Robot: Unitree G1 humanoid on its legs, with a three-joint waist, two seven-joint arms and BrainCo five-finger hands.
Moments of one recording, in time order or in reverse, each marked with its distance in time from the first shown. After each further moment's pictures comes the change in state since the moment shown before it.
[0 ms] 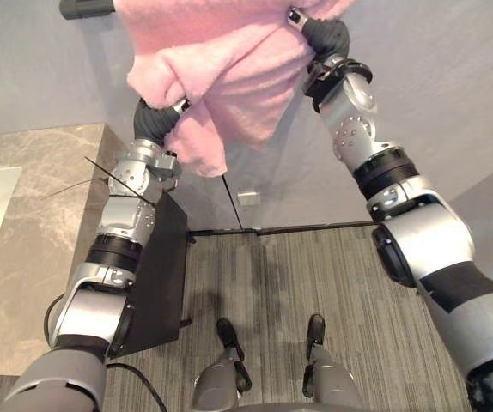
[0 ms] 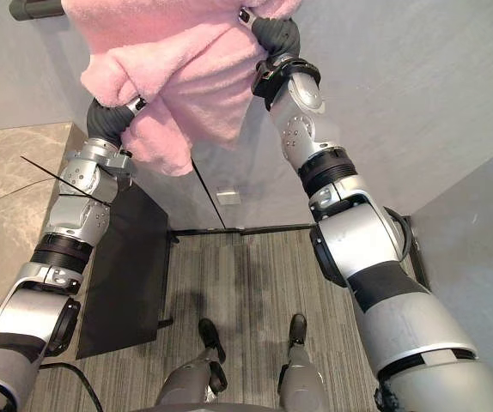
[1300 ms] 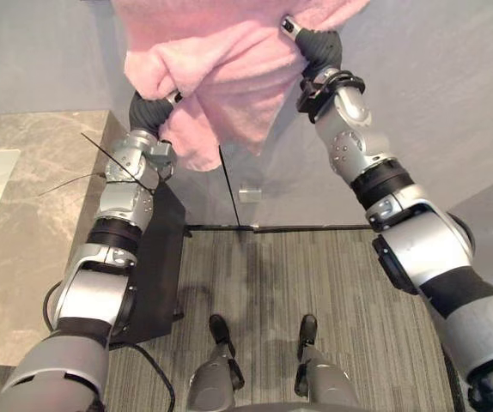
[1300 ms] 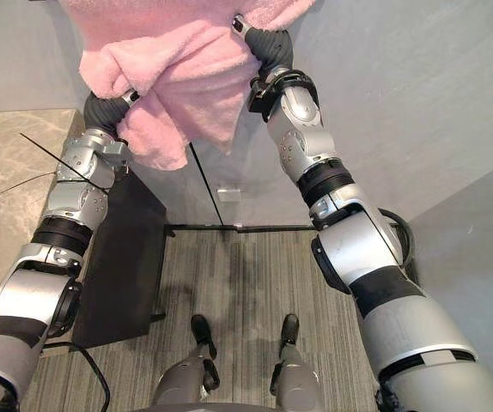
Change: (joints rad) left arm -0.123 -0.002 0.002 0.219 -0.017 0.022 -0.007; right arm 0.079 -0.001 0.115 -0.068 -0.041 -0.083 -0.007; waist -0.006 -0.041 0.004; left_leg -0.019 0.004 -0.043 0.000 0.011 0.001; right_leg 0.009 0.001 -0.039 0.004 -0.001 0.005
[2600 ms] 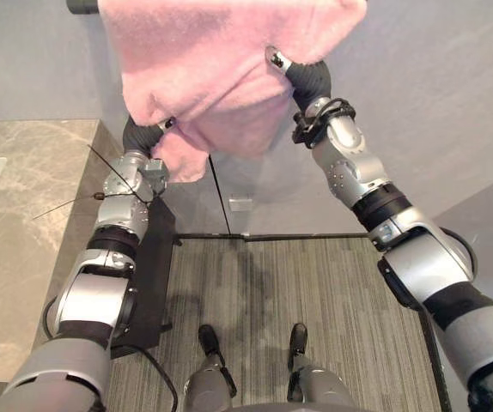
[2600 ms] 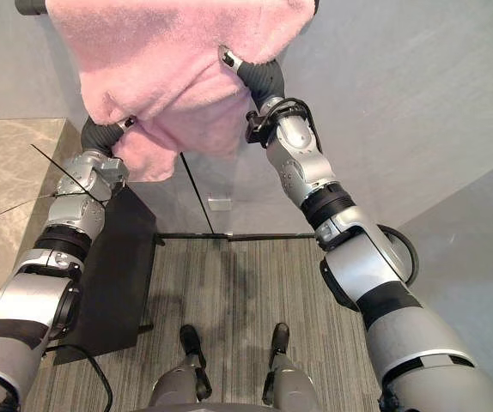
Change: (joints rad) left arm 0.045 0.026 0.053 0.143 0.056 0.041 0.045; right arm 0.158 -0.108 0.186 -0.171 -0.016 -0.013 0.048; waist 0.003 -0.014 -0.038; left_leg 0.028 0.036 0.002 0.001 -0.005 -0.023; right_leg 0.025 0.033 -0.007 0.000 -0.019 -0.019
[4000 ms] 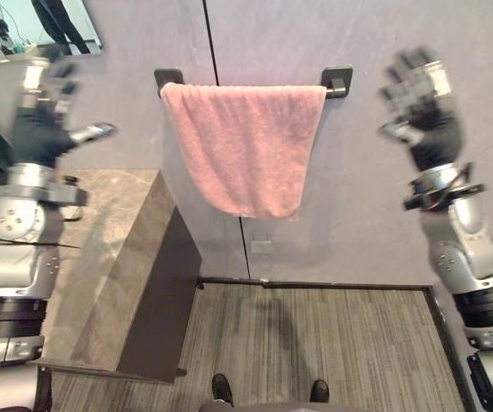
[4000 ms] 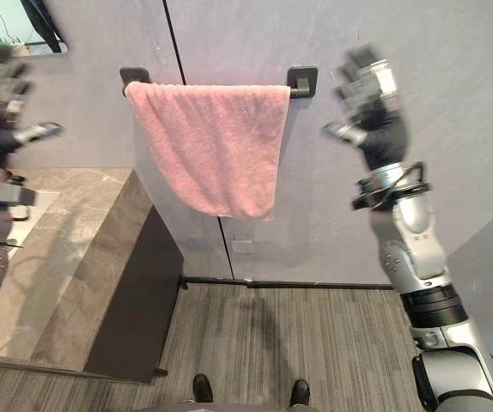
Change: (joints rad) left arm 0.536 0.335 0.108 -0.875 -0.121 -0.089 -0.104; right arm 0.701 -0.328 -0.315 -0.770 0.004 -0.042 0.127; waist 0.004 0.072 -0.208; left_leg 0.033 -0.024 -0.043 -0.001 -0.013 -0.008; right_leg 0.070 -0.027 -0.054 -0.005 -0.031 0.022
